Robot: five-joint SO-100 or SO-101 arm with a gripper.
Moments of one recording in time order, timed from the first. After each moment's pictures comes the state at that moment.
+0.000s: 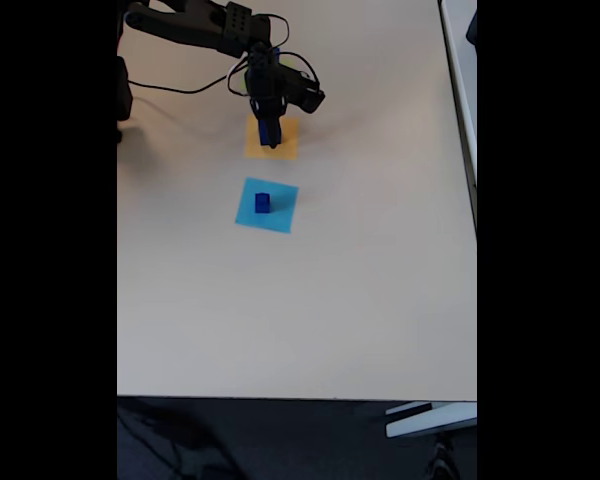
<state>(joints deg) 3.4 73.1 89.7 64.5 74.0</state>
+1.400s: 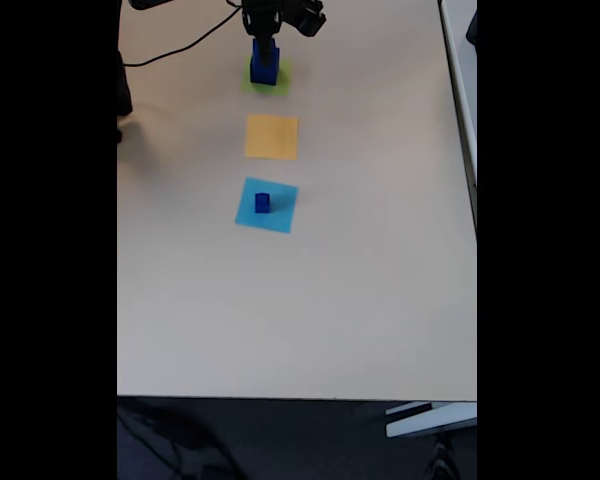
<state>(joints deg) -13.2 73.3 57.3 98.1 102.6</state>
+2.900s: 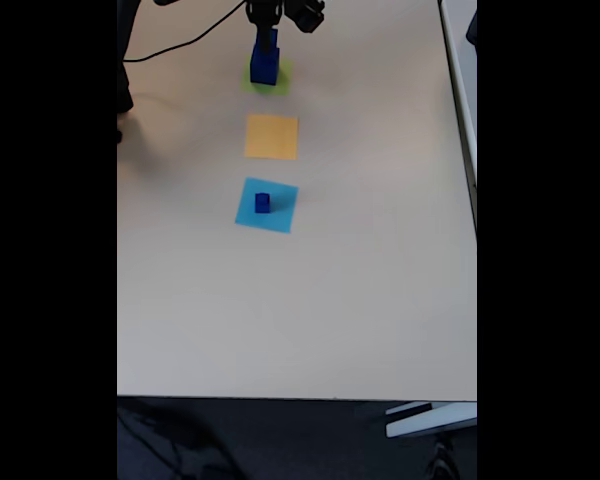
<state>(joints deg) -22.9 62.1 50.7 93.3 119.3</state>
